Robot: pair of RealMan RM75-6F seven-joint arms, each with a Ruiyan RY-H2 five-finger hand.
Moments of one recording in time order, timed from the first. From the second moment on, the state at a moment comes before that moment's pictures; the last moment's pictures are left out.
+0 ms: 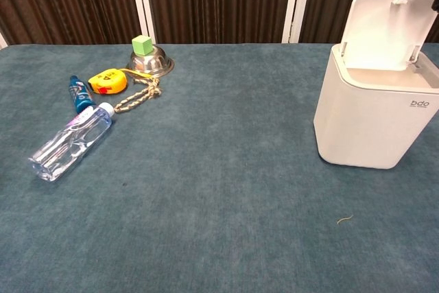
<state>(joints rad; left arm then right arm) -0.16 -1.28 -0.01 -1.46 1.64 1.53 0.08 0.81 -0.65 0.26 -1.79 -1.12 0.31 0.37</state>
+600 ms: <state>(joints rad) -0.17 -1.29 -0.01 -1.46 1.65 1.54 0.08 0.67 -0.57 0.24 -1.92 -1.38 0.40 0.40</state>
